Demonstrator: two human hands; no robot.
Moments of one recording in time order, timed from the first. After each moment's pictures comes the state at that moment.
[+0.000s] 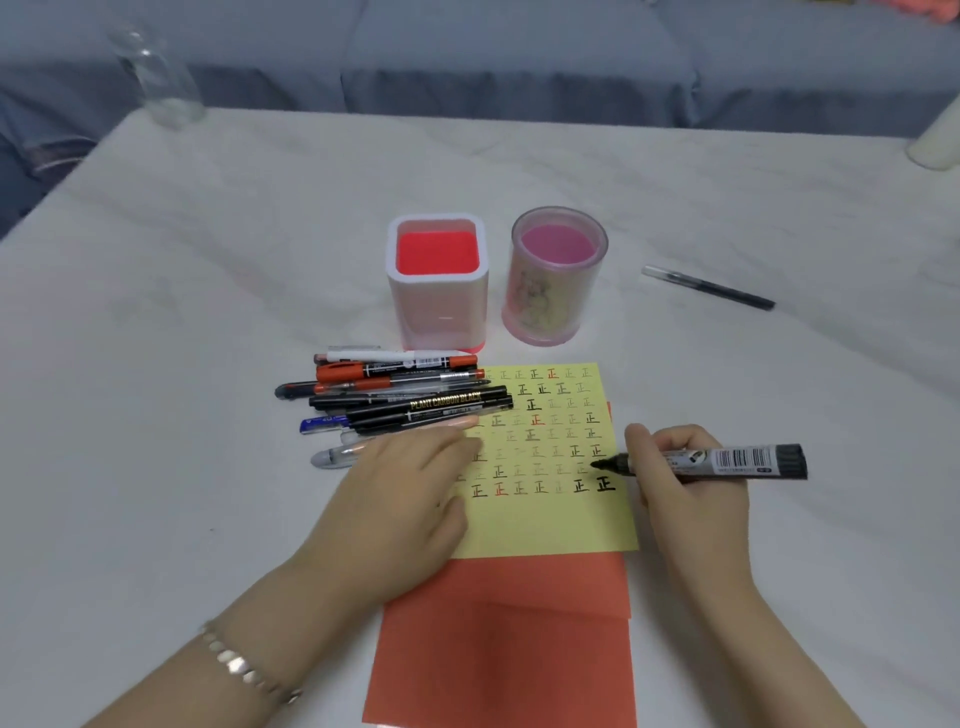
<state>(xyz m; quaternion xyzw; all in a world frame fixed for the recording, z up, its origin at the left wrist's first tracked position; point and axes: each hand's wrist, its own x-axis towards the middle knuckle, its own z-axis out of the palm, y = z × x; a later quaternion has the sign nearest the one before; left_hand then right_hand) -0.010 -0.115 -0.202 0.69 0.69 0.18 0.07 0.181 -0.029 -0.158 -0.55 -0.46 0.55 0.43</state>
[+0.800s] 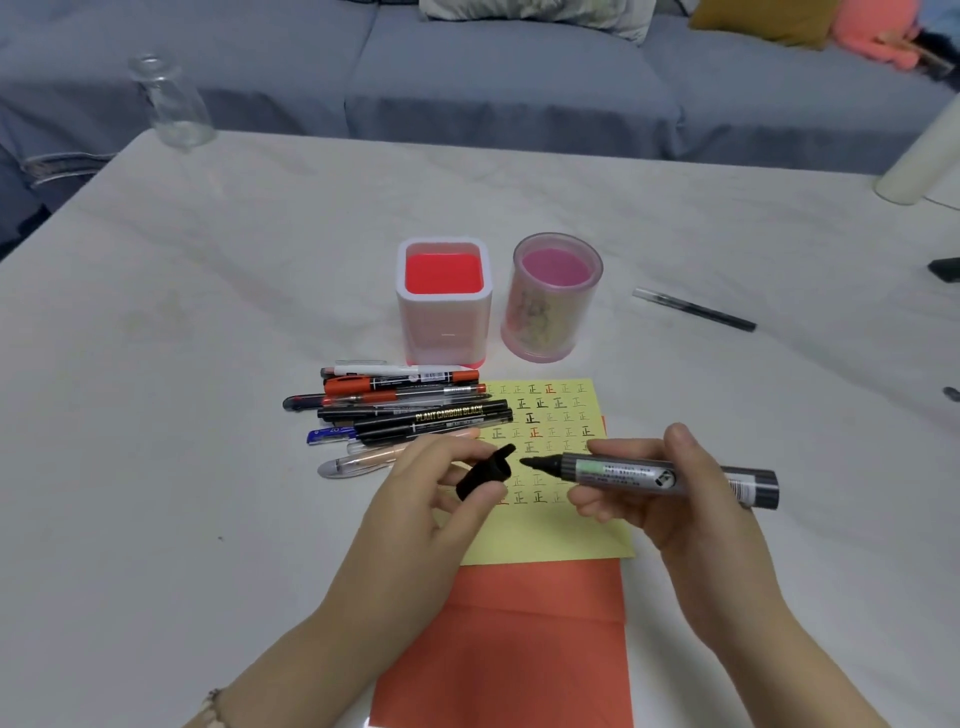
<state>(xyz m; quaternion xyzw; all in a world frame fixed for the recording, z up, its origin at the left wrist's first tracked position) 0.029 -0.127 -0.155 0.46 0.69 0.49 0.27 0.185 -0.045 -0.131 -0.38 -0.50 0.68 0.36</state>
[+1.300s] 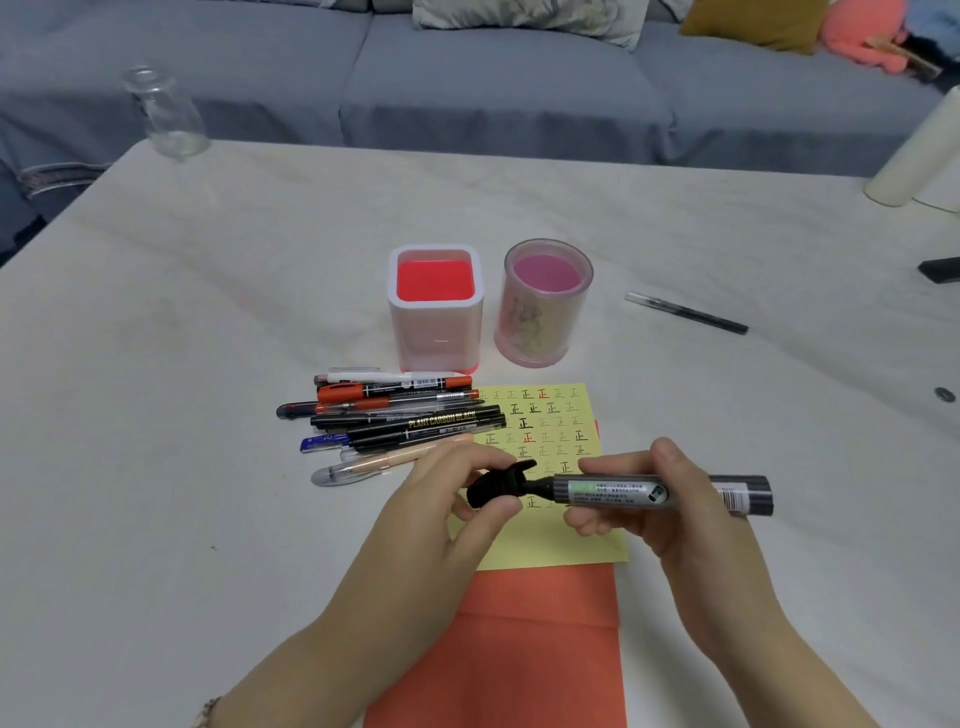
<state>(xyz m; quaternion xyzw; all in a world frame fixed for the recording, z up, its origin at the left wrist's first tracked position) 0.036 -0.128 -0.144 0.53 0.67 0.45 0.26 0.193 -0.048 -0.131 -0.39 -0.54 0.67 0.34</state>
